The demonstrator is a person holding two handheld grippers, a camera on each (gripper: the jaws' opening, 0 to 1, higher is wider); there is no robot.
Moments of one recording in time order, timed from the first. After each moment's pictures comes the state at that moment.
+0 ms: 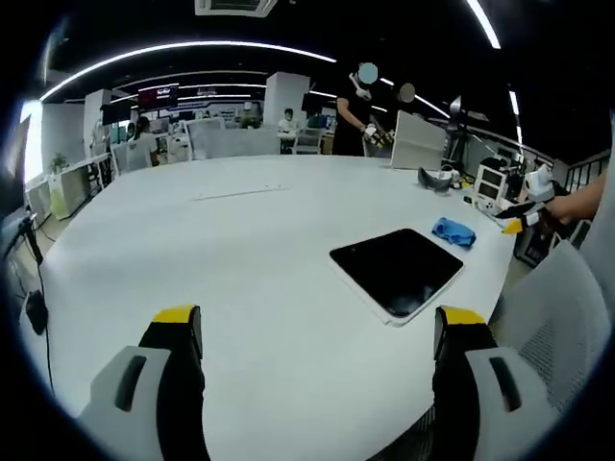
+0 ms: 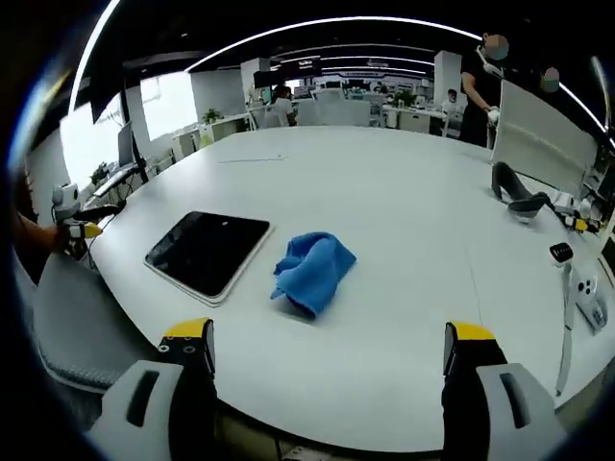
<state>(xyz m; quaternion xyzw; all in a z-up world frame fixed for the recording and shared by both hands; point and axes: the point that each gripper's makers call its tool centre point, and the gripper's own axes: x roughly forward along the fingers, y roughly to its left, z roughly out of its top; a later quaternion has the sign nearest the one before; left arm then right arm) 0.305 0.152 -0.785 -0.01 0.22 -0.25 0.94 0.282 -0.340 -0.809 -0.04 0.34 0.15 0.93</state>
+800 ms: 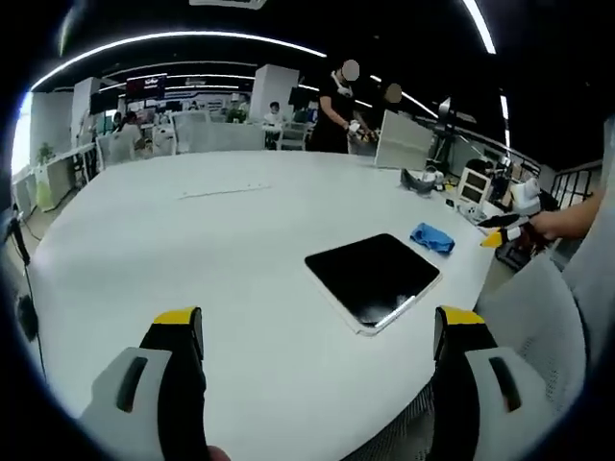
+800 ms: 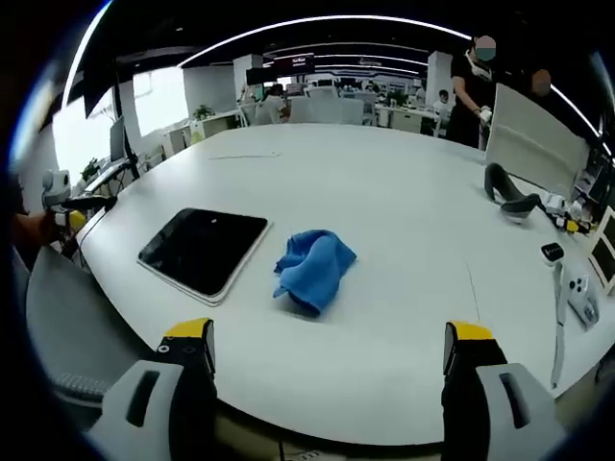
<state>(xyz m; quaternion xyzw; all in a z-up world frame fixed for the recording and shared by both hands) 0.304 0.134 -0.763 -0.03 0.24 -0.29 0.93 0.276 -0.336 -0.807 -0.05 0.34 0.12 0.93</state>
